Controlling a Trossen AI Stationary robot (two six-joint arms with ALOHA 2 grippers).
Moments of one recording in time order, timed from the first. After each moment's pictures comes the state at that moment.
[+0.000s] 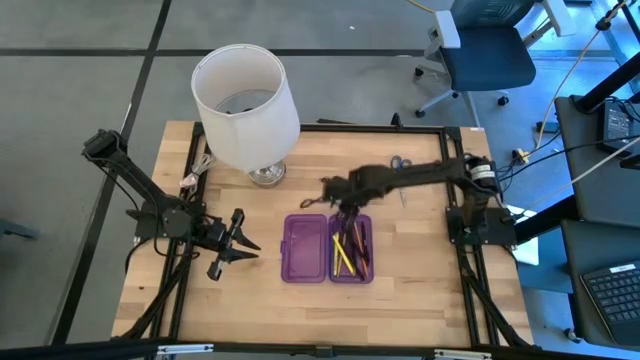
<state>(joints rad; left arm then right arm) -0.69 0.81 0.24 0.57 -0.47 -0.15 -0.03 1.90 1.48 -1.00 0.22 0.38</state>
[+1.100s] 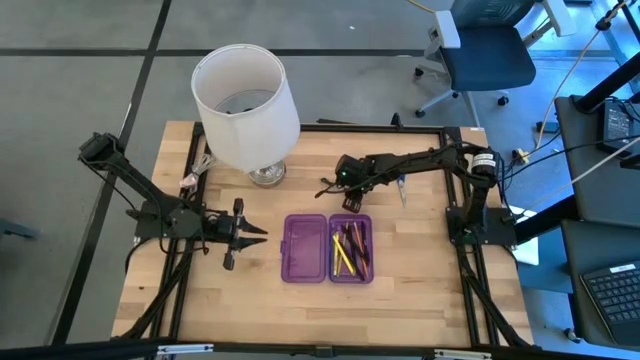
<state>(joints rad) -0.61 0.82 0.24 0.47 -0.59 -0.13 -0.28 1.90 1.10 -0.45 0.05 0.05</state>
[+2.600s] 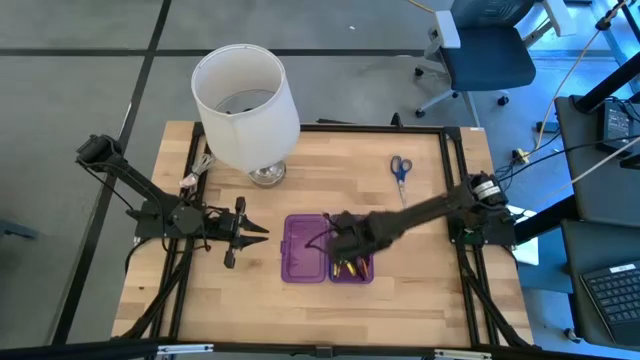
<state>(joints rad) -0.56 0.82 0.24 0.50 -0.53 -0.15 0.31 1.91 1.50 -0.98 0.27 1.10</state>
